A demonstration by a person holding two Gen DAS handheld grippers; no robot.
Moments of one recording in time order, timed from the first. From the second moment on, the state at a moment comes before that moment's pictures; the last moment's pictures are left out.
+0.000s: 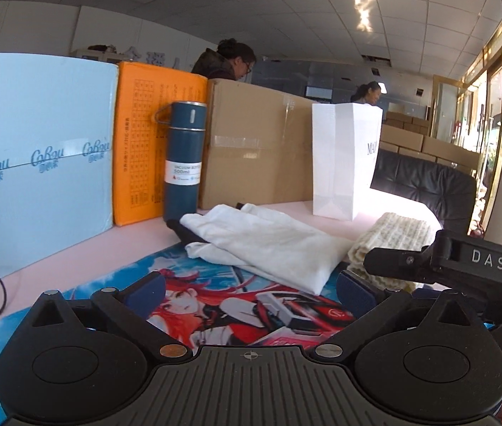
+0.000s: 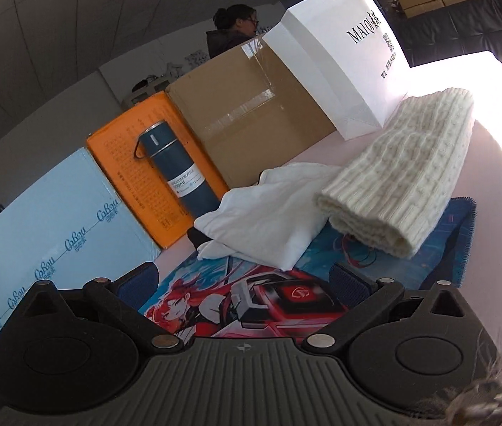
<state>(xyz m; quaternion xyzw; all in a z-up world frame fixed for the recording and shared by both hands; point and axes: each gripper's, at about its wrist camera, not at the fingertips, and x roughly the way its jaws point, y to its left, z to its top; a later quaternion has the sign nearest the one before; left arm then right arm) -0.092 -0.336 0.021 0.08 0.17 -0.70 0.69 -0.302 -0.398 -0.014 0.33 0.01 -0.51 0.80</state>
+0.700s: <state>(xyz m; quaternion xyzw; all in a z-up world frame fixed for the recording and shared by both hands) -0.073 -0.332 -0.002 0.00 0.09 -0.64 0.76 -0.244 -0.366 -0.027 0.07 0.01 -0.73 0.68</state>
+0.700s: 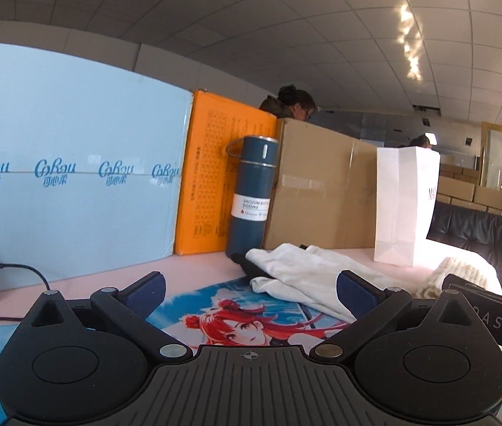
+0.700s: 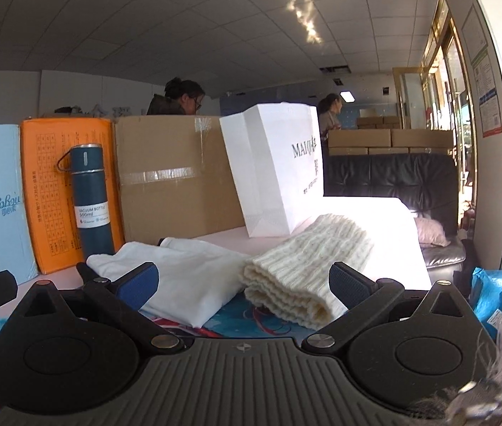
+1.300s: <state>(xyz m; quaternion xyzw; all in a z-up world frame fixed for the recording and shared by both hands) -0.088 -0.332 -0.004 0.03 0.04 -0.65 0.76 -0.248 -0.360 -0.026 0.05 -0.01 -0.72 0.69</state>
